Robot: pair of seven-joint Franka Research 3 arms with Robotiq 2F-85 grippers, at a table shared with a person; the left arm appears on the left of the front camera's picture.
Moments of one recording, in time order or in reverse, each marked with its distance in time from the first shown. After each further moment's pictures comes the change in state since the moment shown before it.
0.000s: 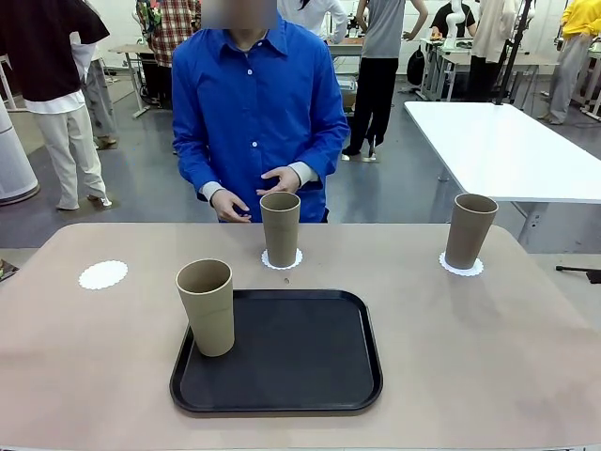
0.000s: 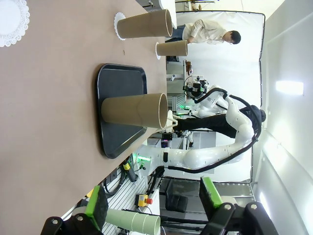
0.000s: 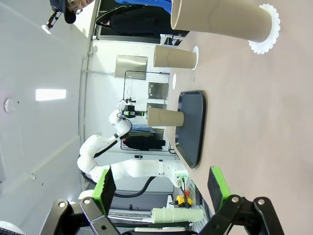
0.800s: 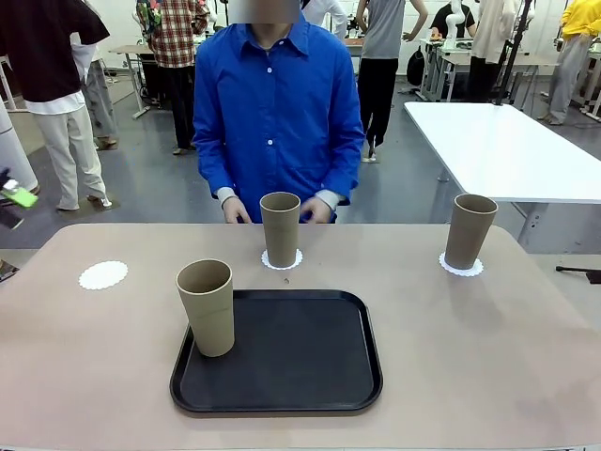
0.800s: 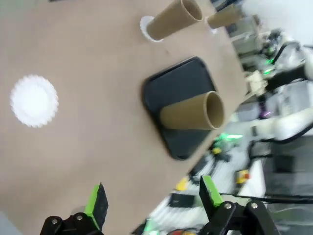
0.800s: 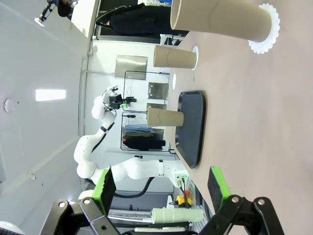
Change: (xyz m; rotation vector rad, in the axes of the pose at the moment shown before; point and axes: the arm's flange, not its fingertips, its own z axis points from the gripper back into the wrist) left arm 0.070 -0.118 -0.038 0.529 0.132 -0.465; right arm 0.000 0.000 0.001 0.000 -0.001 -0.001
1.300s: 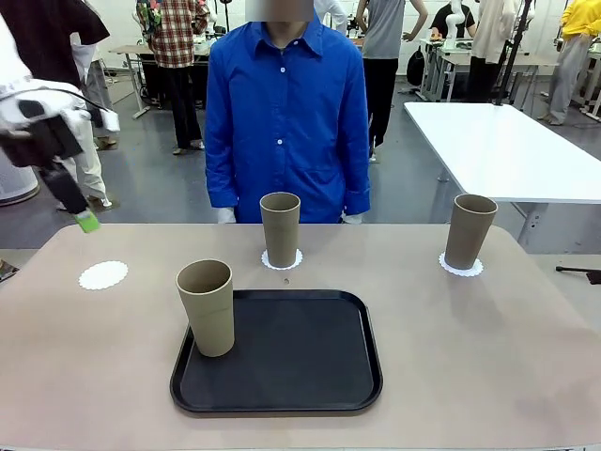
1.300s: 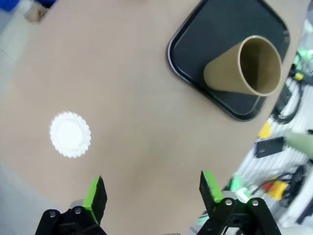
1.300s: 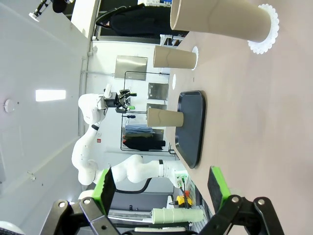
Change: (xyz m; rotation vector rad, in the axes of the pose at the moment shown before) left arm 0.056 -0.108 -0.092 0.424 0.306 -0.550; right arm 0.000 0.000 0.001 0.000 -0.002 -0.001
